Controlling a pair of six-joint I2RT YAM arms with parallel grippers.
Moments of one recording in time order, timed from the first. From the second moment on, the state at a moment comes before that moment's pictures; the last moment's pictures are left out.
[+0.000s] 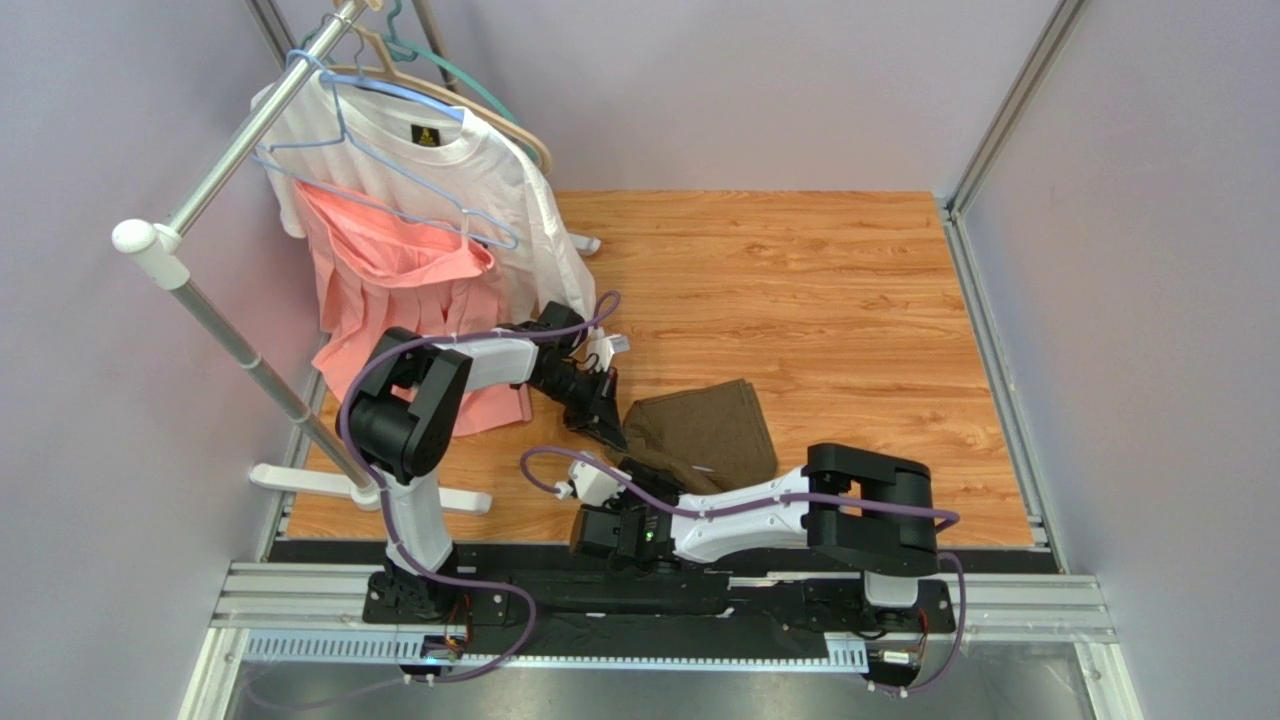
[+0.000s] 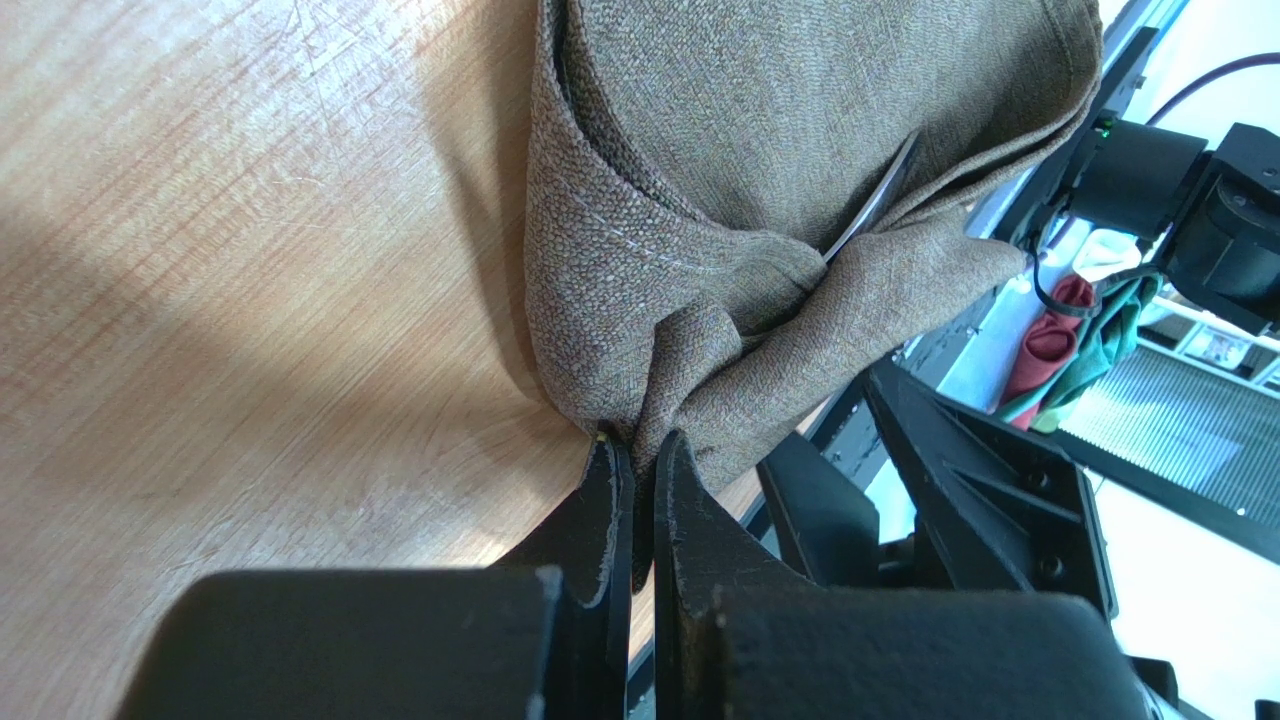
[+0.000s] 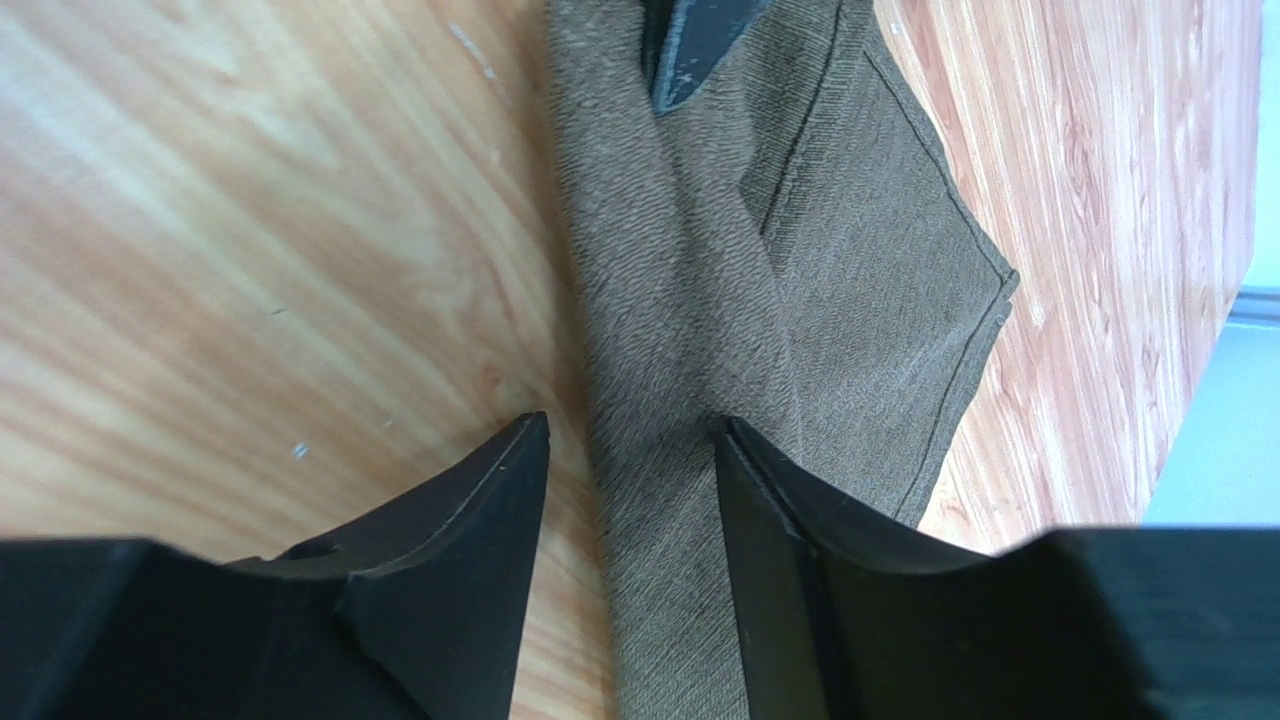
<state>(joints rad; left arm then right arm) -0.44 1.87 1.02 -0.45 0.80 -0.20 1.45 1.83 0.99 -0.39 0.86 0.24</state>
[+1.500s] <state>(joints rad) -0.36 1.42 0.68 -0.21 0.60 -0.31 0.97 1.52 0.75 -0.15 -0.26 0.23</state>
